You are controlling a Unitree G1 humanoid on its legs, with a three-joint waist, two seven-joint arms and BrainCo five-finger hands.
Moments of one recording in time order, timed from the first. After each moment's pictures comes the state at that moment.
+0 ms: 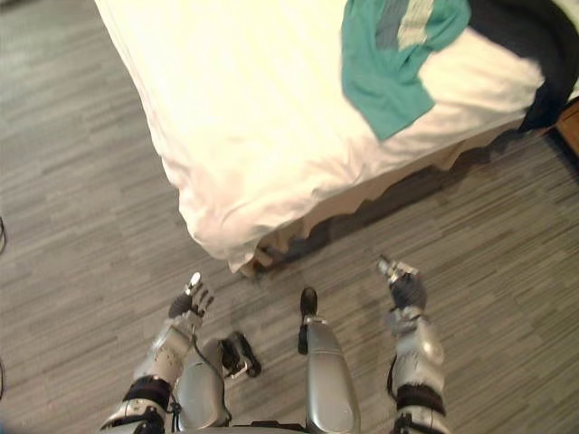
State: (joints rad) left arm -0.13 -0.03 0.25 0.74 -0.51 0.04 -0.04; right arm -0.07 -0.09 -0.37 0.67 0.28 -0.27 0.30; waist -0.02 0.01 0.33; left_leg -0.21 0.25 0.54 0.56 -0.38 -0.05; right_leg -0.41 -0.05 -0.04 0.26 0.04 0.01
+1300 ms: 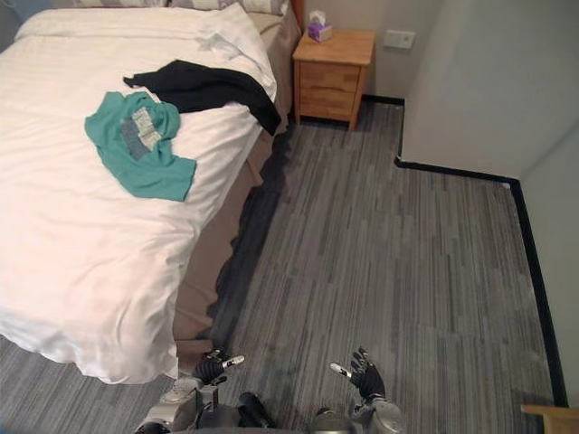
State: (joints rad) left arm -0.05 0.01 -0.04 0.99 -0.10 -0.01 -0.09; right arm 0.04 -0.04 -0.31 1.02 0.11 -0.26 0.22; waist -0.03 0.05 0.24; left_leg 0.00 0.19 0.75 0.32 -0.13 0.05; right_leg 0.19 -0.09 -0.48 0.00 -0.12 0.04
